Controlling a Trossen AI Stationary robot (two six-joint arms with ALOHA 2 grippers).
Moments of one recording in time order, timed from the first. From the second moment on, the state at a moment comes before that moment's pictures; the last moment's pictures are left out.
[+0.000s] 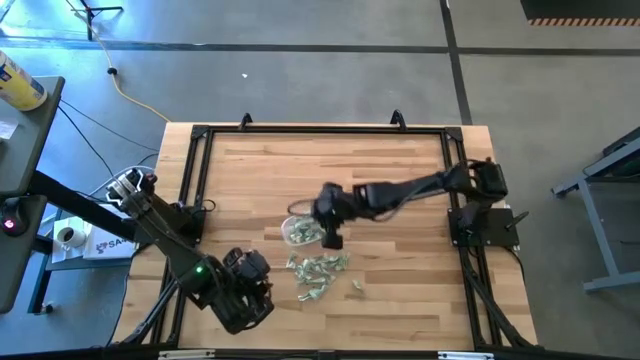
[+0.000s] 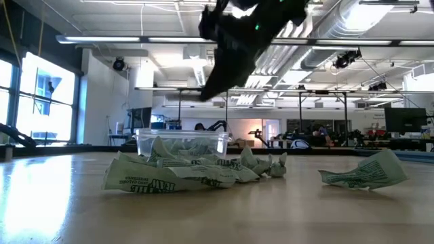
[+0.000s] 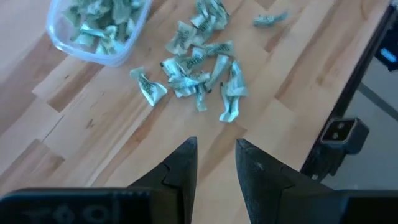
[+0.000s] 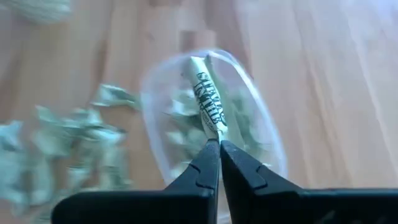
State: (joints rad) left arm -0.78 1.60 1.43 -1.05 -0.51 -1.38; right arm 0.05 1.85 1.32 -0.31 0.03 0.06
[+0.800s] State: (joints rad) left arm -0.45 1.76 1.28 -0.81 -0.28 -1.46; right arm 0.16 1.67 1.33 -0.81 0.30 0.16
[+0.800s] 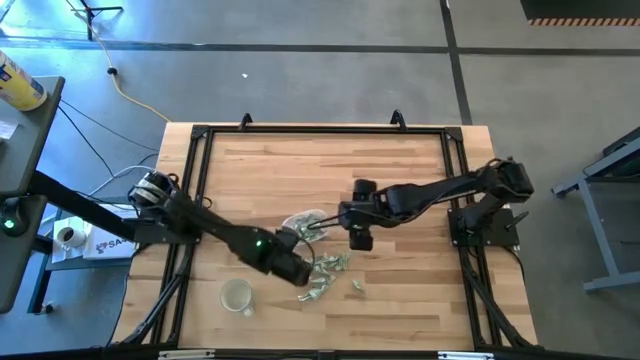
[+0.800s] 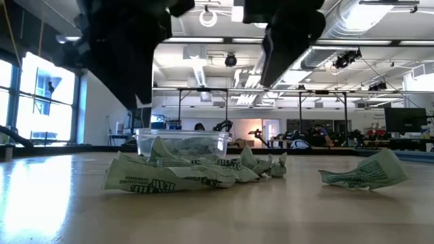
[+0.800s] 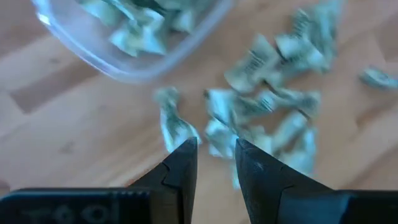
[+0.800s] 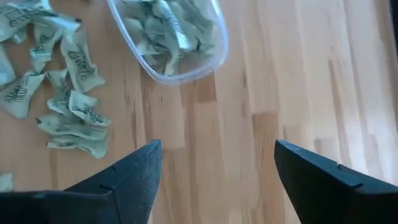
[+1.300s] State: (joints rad) left arm -0.41 1.87 1.28 -0.82 -0.26 -1.42; right arm 0.23 1.52 1.11 -0.79 0.34 0.48
